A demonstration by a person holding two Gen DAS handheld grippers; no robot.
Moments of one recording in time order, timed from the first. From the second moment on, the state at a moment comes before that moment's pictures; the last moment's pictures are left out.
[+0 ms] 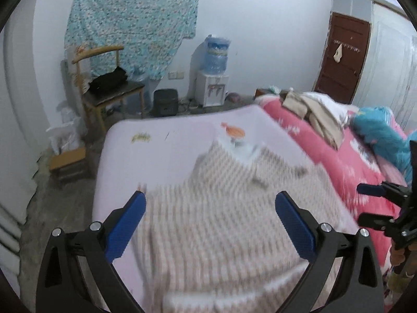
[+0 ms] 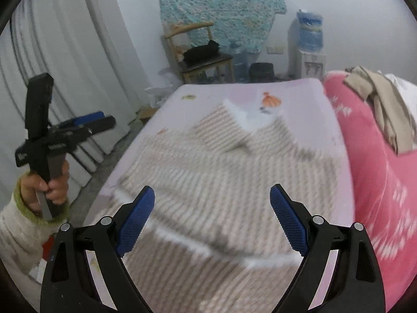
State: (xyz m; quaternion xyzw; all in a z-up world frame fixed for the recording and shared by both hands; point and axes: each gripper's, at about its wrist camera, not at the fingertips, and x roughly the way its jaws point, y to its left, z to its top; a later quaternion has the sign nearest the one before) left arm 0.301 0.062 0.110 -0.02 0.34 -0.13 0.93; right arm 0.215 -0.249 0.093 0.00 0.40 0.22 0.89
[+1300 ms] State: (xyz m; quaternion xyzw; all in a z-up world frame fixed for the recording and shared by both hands) left arm 0.374 0.013 0.053 0.00 0.44 -0.26 0.86; right arm 0.298 -0.282 0.027 -0.02 0.48 0.24 0.84
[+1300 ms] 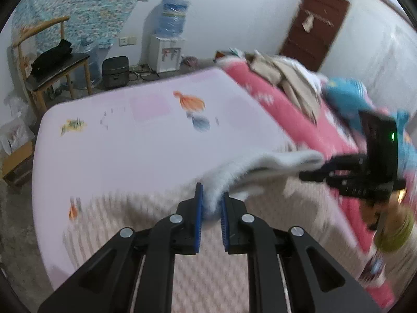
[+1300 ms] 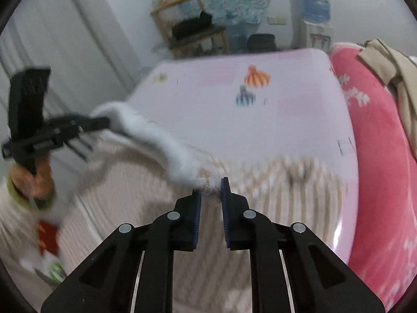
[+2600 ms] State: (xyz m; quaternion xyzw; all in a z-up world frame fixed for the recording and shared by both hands) left arm 0.385 -0.002 -0.028 0.00 0.48 -0.29 0.83; right arm 0.333 -0.252 -0.030 0.01 0.51 0.23 0.83
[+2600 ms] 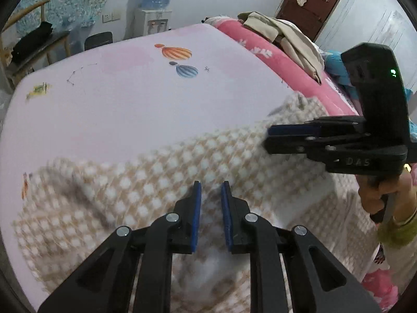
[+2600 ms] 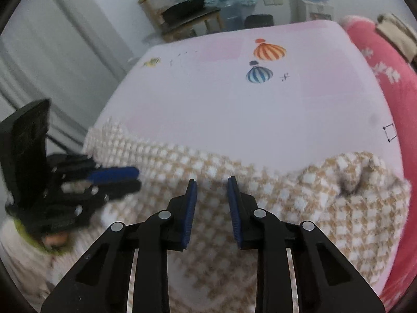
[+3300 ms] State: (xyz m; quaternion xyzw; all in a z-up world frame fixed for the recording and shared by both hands) left arm 0.347 0.010 -0.029 0.05 0.48 -0.29 0.83; right arm 0.255 -0.220 -0.032 -0.16 0.49 0.24 0.82
